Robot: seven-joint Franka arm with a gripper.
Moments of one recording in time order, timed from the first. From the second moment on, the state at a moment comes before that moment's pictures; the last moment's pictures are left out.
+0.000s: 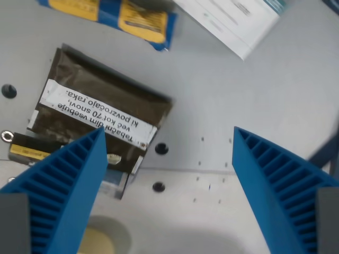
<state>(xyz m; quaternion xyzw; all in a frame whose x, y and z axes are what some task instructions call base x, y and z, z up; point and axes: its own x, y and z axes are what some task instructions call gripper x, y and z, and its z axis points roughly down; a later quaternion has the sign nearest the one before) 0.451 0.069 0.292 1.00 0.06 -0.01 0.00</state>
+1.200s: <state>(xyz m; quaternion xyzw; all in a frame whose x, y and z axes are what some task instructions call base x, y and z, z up) 0.493 0.116 0.202 0.95 0.33 0.00 -0.01</state>
